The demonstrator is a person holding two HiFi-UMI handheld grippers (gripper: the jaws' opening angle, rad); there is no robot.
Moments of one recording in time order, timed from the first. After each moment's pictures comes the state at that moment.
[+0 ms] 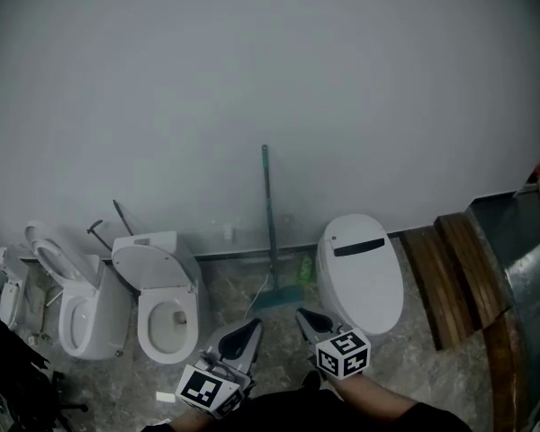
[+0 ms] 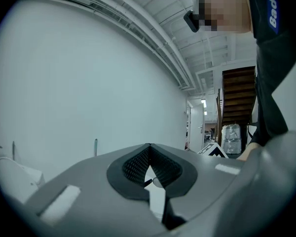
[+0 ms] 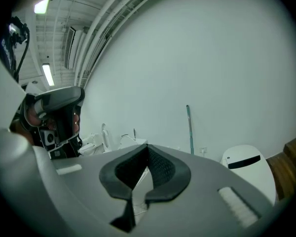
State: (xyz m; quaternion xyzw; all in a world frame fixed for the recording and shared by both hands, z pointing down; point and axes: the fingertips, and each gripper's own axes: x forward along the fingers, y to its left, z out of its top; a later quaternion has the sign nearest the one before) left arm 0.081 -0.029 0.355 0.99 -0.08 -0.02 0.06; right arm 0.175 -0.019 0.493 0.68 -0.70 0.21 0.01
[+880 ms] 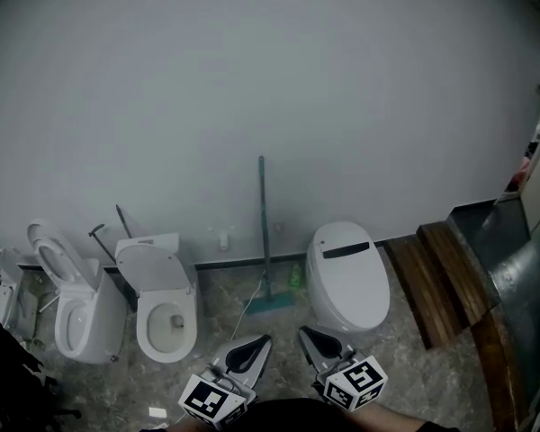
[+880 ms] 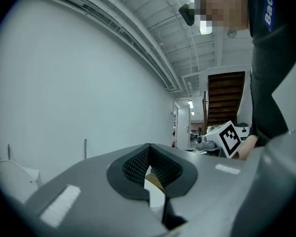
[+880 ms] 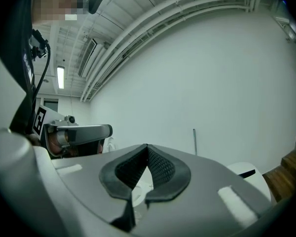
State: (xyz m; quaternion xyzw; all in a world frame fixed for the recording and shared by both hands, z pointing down) left arm 0.001 0.062 0.330 1.00 -0.02 -0.02 0.05; right arm 0.067 0.086 0.380 0.70 -0.70 0.10 -0.03
